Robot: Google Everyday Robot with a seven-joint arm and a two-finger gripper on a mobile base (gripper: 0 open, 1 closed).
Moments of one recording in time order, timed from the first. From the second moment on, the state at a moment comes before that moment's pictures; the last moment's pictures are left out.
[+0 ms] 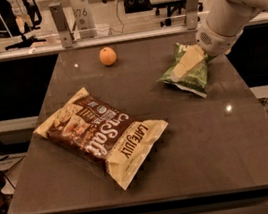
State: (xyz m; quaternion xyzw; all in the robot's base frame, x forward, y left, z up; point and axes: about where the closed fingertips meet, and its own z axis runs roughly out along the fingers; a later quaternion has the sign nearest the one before) arm 0.630 -0.199 0.855 -0.23 0.95 0.05 0.18
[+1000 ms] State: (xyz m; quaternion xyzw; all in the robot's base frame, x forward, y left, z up) arm 0.626 -0.180 0.833 -0.23 0.96 0.05 0.16
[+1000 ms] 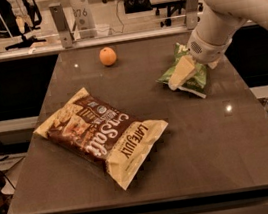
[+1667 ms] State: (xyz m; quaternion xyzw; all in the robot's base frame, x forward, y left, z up) arm 0.628 -0.182 0.835 -0.23 0.96 0.05 0.15
